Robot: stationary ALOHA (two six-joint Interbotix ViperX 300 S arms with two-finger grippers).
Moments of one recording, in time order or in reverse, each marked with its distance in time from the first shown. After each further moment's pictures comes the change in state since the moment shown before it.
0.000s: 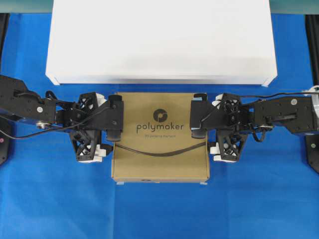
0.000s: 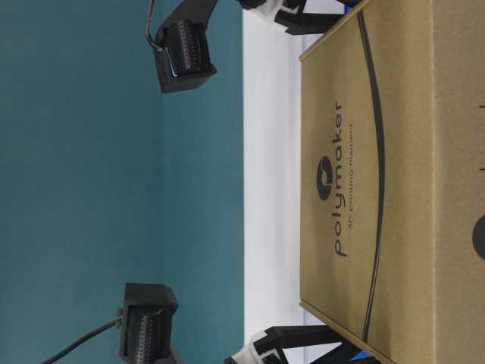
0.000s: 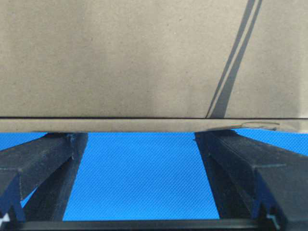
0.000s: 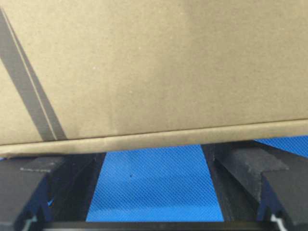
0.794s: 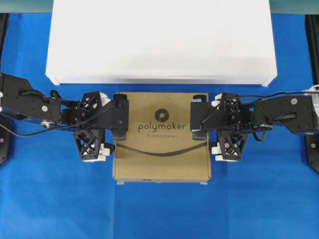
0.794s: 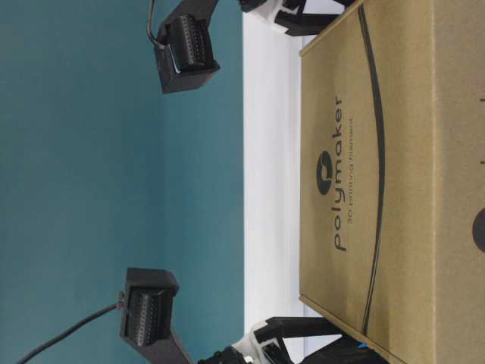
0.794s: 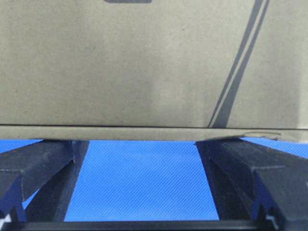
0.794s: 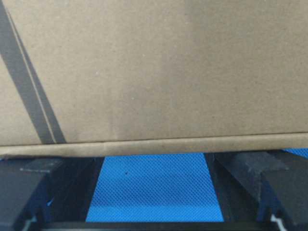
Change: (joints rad) left arm 0.006 0.023 -0.043 0.003 0.008 -0.008; right arm -0.008 -0.002 -0.005 0.000 0.006 -0.044
